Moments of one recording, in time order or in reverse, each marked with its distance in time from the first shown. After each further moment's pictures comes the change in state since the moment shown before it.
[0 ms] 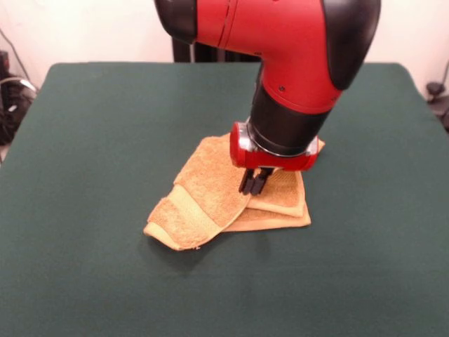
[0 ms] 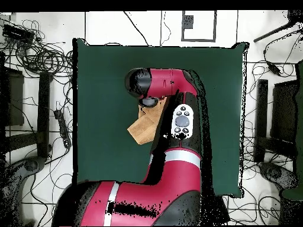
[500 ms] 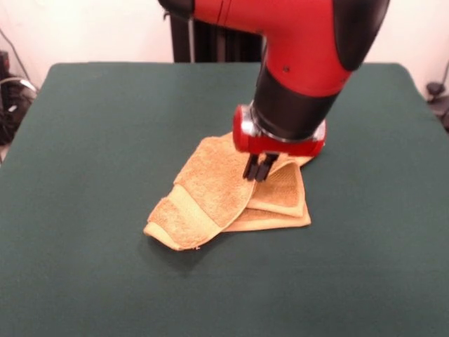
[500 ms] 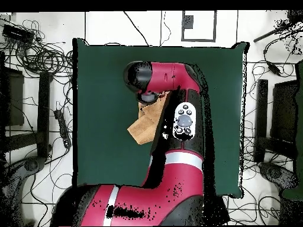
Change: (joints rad) arm -0.002 -0.034 0.003 -0.037 0.025 0.122 0.000
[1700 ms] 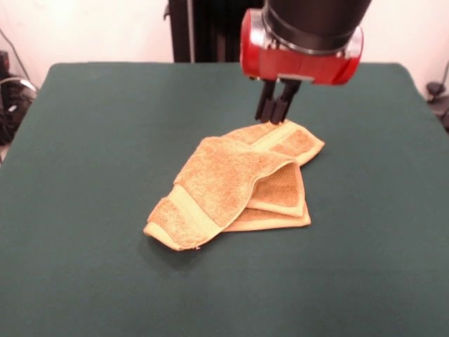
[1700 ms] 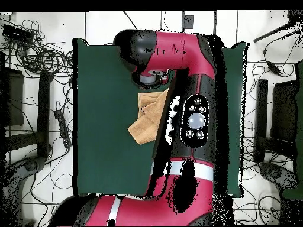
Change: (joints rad) arm -0.014 -0.077 0.014 -0.163 0.030 0.268 0.000
